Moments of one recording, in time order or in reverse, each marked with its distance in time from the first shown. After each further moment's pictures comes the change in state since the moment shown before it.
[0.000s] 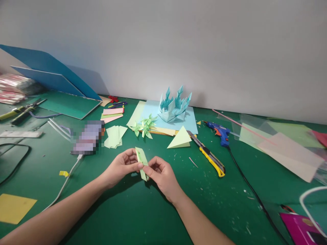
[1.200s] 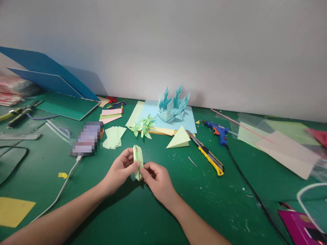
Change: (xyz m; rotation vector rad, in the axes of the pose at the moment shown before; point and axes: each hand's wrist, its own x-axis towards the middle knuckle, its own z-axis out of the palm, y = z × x) left_hand -0.005 -0.002 0.013 -0.022 0.126 0.125; right_hand -0.004 0.007 0.006 -0.275 -0.036 -0.140
